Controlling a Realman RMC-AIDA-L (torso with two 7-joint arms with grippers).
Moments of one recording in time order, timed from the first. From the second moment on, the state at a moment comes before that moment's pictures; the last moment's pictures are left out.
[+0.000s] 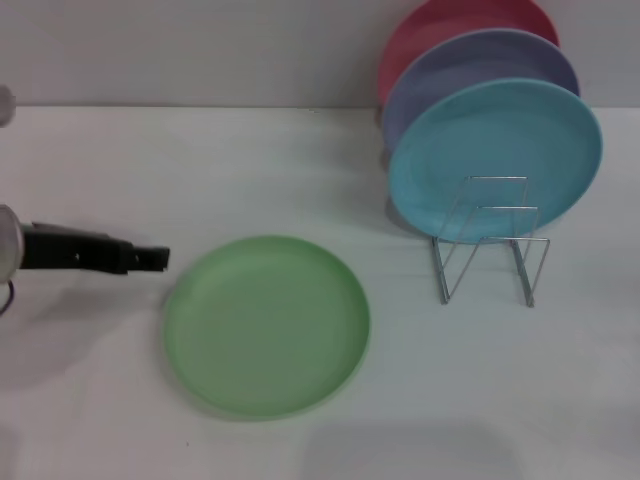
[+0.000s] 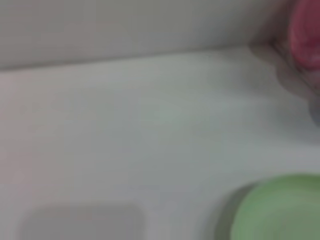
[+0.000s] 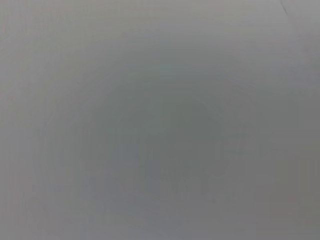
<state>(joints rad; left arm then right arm) -0.24 -2.06 -1.75 -1.60 2.49 -1.22 0.37 0.24 2.09 2.22 0.15 -0.14 1.49 -2.72</state>
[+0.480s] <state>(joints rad) -0.28 -2.06 -1.72 -1.45 2.49 -1.25 0.37 0.25 2.09 2.22 0.15 -0.14 1.49 -2.72</state>
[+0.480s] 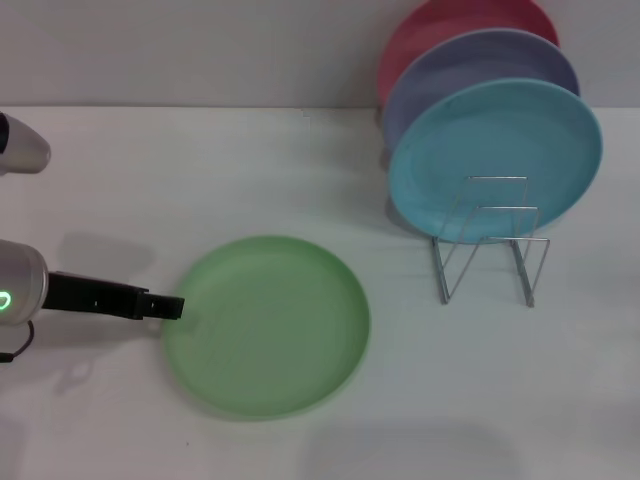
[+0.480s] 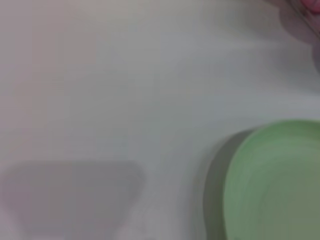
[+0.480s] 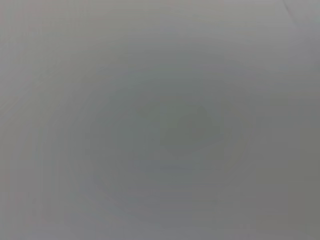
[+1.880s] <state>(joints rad) -0.38 -2.06 -1.71 -1.31 2.54 -1.27 0.37 0.25 2.09 2.22 0.16 -0.14 1.48 -2.72</state>
